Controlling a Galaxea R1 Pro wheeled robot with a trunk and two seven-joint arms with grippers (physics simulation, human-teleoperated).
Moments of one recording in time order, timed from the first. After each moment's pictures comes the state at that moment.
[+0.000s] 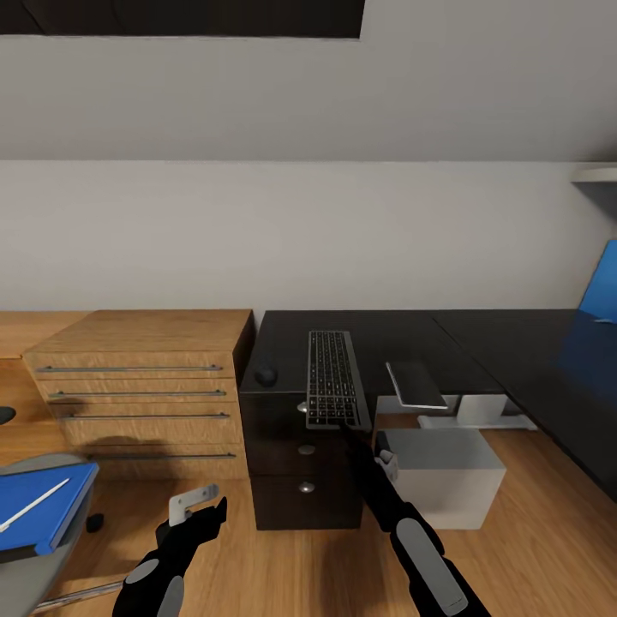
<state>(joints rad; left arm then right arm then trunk) -0.06 -0.09 -0.01 -1.43 0.21 0.41 0.23 -0.30 0.07 0.23 -1.08 -1.33 0.08 0.24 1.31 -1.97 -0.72</state>
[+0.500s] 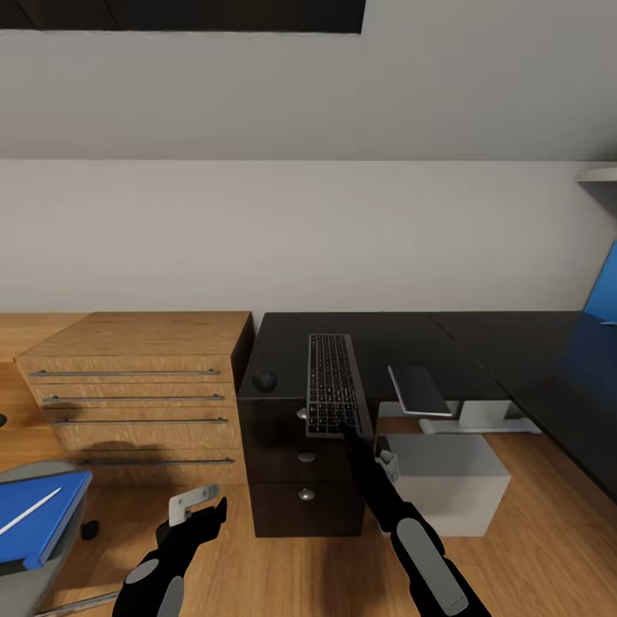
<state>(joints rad) -0.05 -0.09 -0.01 -1.43 0.21 0.41 0.23 -0.30 0.06 0.23 -1.08 -1.33 0.08 0.24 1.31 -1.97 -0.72</state>
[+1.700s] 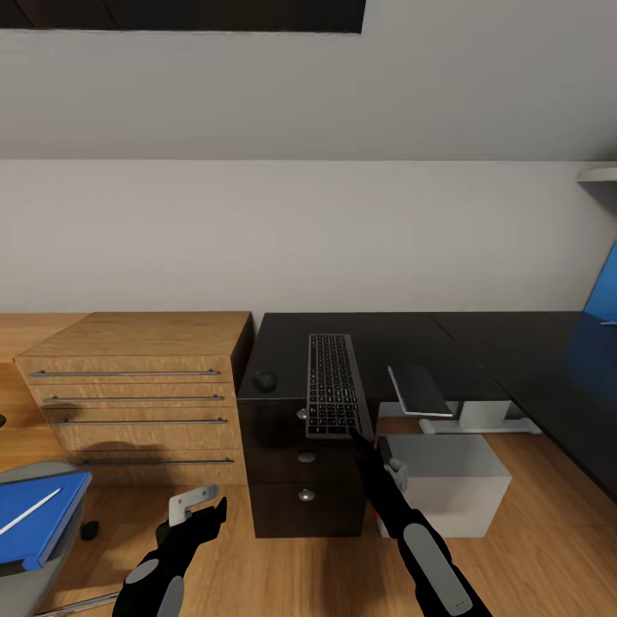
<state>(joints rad) -0.05 -0.09 -0.01 -1.43 0.21 0.41 0.23 -0.30 0.07 0.17 -1.02 -1.33 0.08 0.24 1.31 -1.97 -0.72</state>
